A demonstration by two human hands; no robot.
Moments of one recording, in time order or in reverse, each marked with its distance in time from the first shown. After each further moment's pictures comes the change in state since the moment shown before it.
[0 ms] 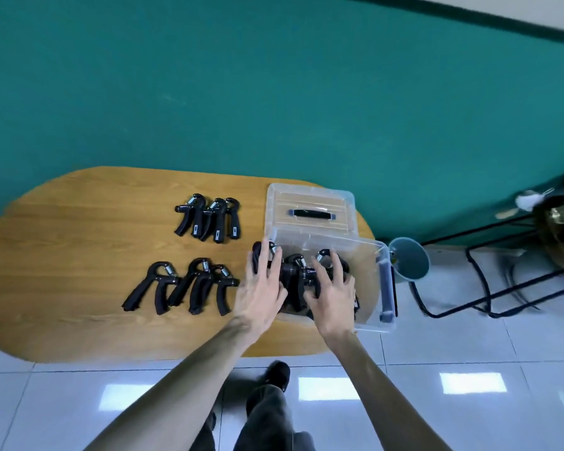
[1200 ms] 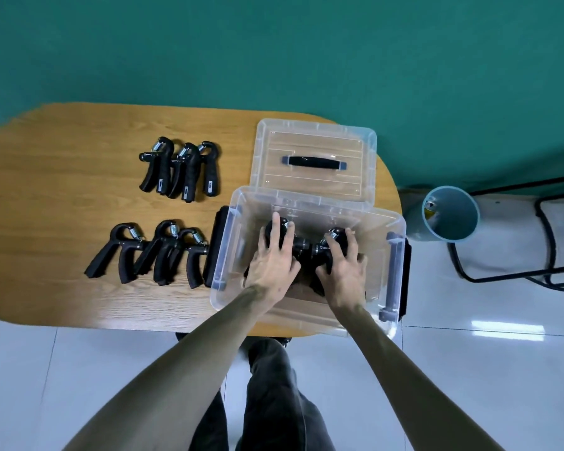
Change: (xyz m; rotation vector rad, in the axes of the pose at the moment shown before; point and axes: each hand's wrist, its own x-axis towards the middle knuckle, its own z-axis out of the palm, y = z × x) left_hand 0.108 0.051 0.130 -0.086 -0.215 -0.155; right_hand 0.073 0.141 0.087 0.120 -0.309 0.043
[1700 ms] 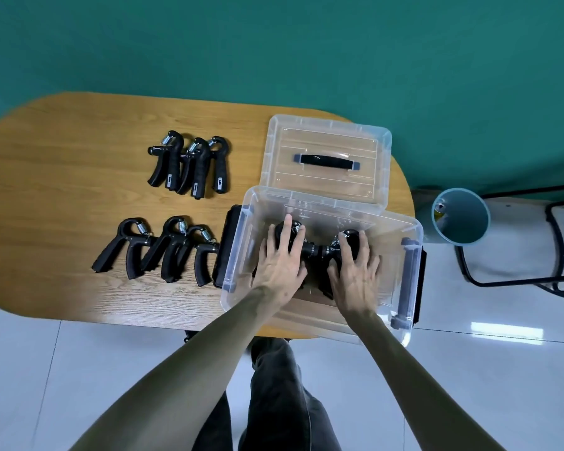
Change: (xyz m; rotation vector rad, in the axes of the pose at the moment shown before) left_hand 0.001 -0.010 0.000 0.039 -0.050 0.022; right_hand 0.006 0.001 0.012 -0.112 0.048 -0.018
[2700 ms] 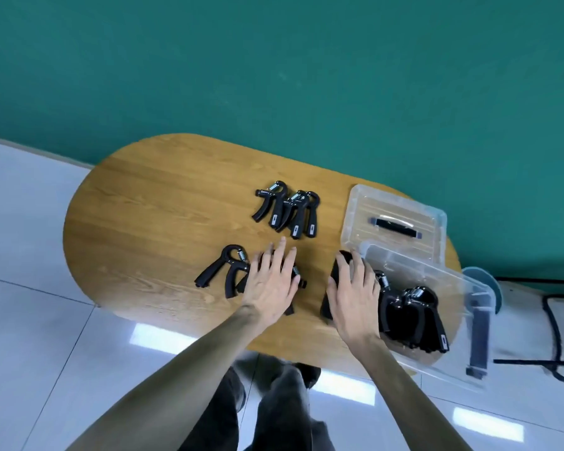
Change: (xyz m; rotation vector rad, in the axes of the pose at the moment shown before) left_hand -0.111 -0.213 -0.117 0.145 0.199 -0.033; right_hand -0.052 -0.257 -0.014 -0.276 0.135 -0.279
